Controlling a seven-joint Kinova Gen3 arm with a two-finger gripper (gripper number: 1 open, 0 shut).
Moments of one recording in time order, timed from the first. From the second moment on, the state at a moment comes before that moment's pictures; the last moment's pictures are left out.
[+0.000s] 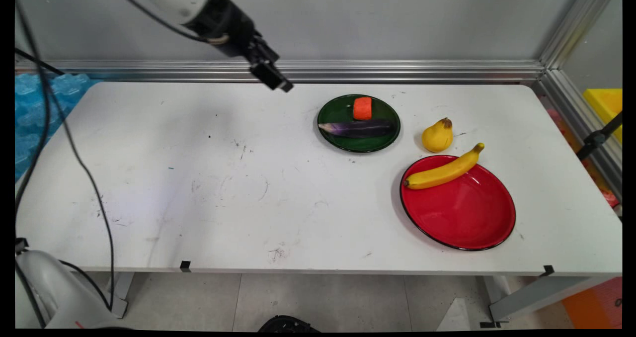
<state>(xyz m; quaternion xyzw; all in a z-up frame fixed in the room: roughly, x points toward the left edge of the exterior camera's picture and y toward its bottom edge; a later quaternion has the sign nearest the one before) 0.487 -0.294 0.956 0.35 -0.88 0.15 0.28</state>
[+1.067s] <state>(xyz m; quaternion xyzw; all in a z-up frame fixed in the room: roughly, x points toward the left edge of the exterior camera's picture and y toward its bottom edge) 0.375 -0.426 0.867 0.43 -0.85 0.16 0.26</state>
